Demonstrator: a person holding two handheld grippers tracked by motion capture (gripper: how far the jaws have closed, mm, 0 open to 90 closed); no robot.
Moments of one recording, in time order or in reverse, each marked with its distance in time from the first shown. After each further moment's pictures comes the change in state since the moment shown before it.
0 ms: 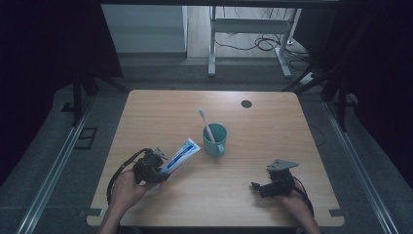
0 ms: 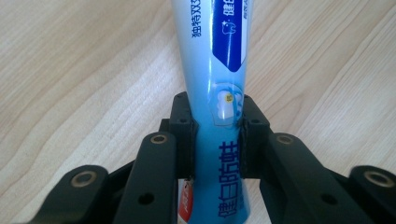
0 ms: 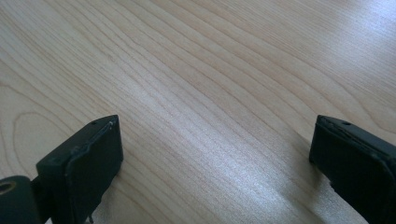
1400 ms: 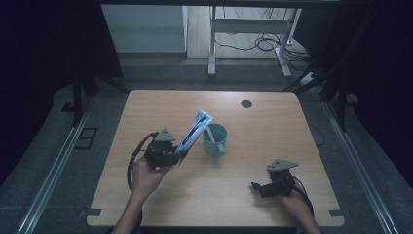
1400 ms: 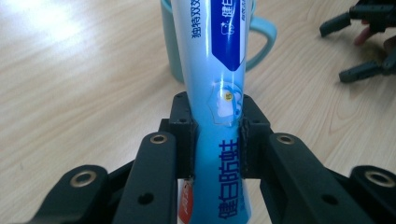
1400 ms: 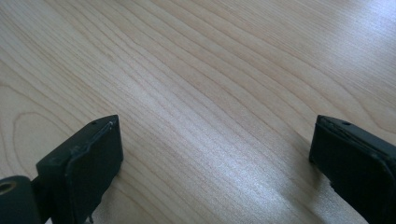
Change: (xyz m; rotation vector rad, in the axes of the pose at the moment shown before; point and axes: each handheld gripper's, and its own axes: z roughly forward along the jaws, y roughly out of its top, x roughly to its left) left arm -0.011 0.055 -0.013 -0.375 -0.012 -0.015; right arm 0.000 0.000 0.000 -0.001 0.000 -0.004
